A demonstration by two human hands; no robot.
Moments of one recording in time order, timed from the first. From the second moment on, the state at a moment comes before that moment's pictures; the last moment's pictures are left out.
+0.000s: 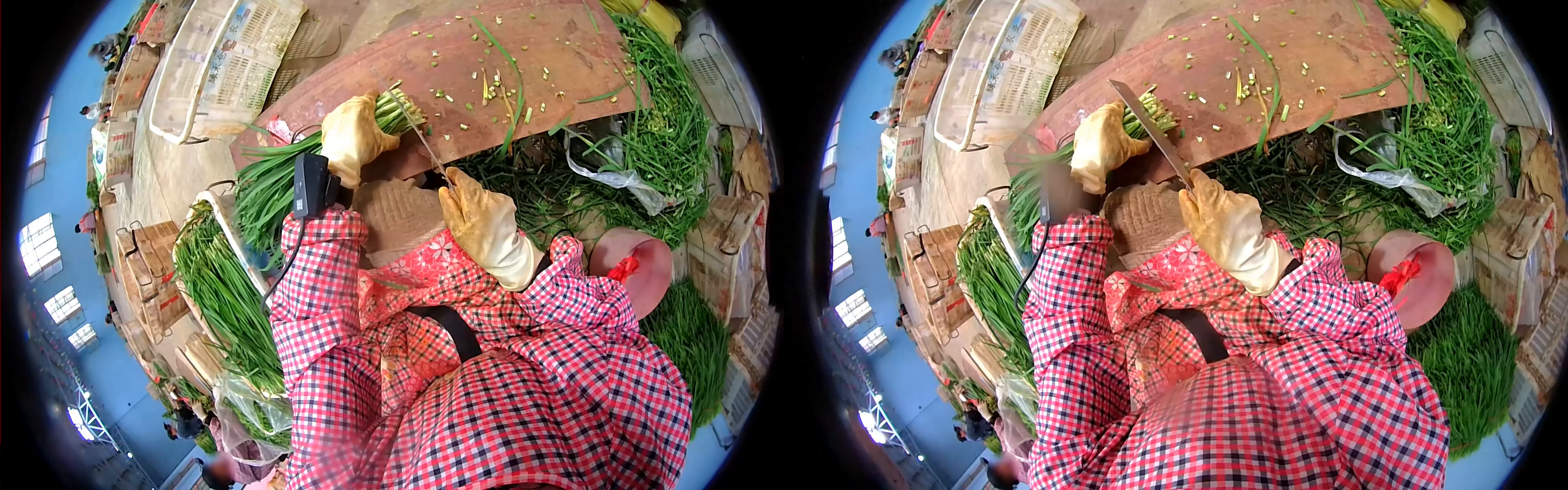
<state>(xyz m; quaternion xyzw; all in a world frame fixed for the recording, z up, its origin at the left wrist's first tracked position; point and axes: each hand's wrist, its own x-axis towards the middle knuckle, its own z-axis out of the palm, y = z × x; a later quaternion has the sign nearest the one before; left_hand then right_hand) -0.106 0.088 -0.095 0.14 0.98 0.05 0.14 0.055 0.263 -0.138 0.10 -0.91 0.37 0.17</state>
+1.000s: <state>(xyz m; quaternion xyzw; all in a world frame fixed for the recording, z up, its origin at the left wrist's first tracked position) -0.108 0.085 -0.110 0.14 0.98 0.09 0.11 -0.059 0.232 -0.181 0.19 -0.96 0.22 0.06</state>
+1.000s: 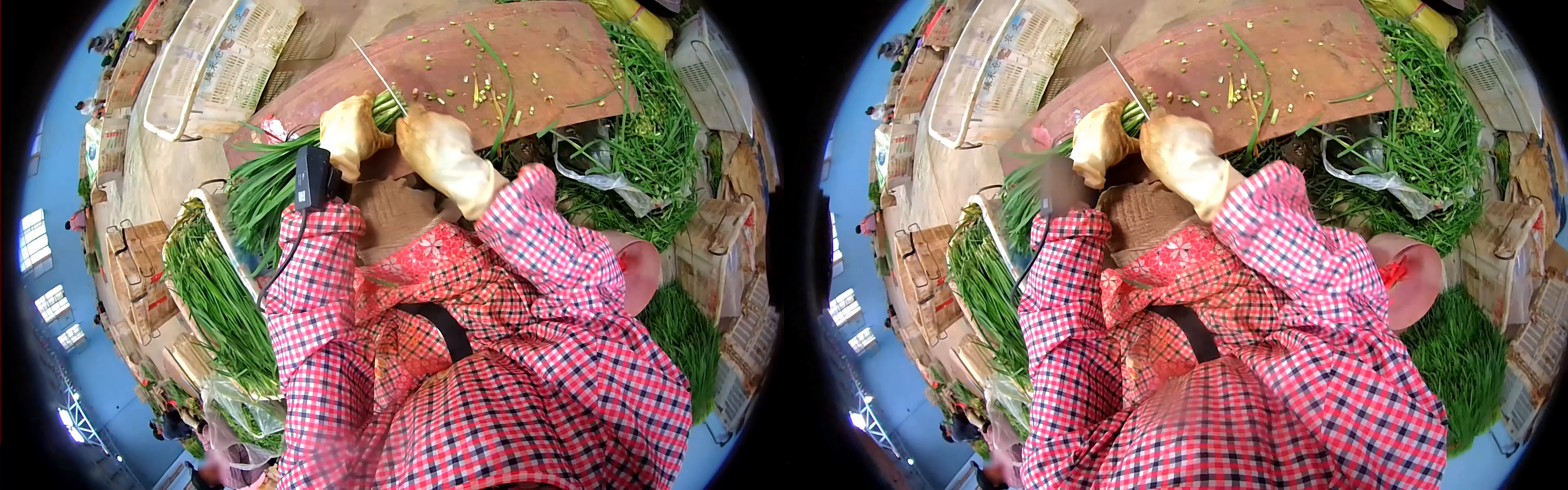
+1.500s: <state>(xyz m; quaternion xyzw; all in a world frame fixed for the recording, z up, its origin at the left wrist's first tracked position) -0.105 0.091 -0.092 0.13 0.98 0.04 0.17 0.004 0.265 -0.151 0.15 -0.96 0.21 0.05</state>
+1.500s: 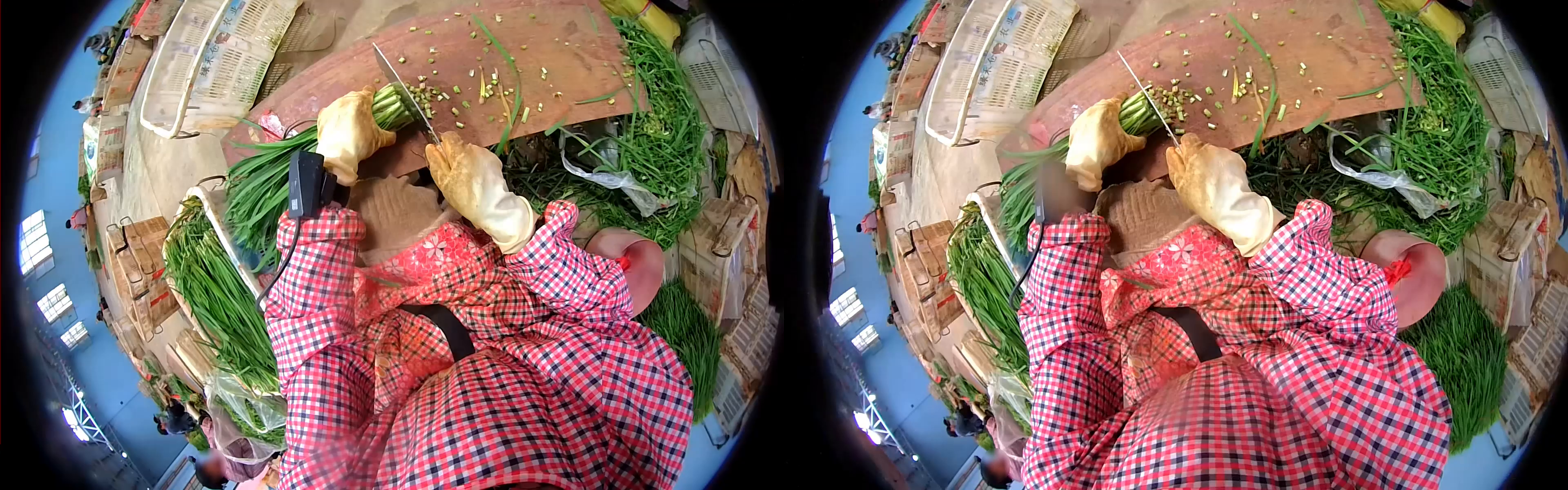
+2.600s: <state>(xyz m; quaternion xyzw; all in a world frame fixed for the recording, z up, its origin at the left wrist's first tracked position) -0.066 0.044 -0.102 0.16 0.98 0.05 0.03 -0.041 0.423 -0.204 0.20 -0.94 0.00 0.27</state>
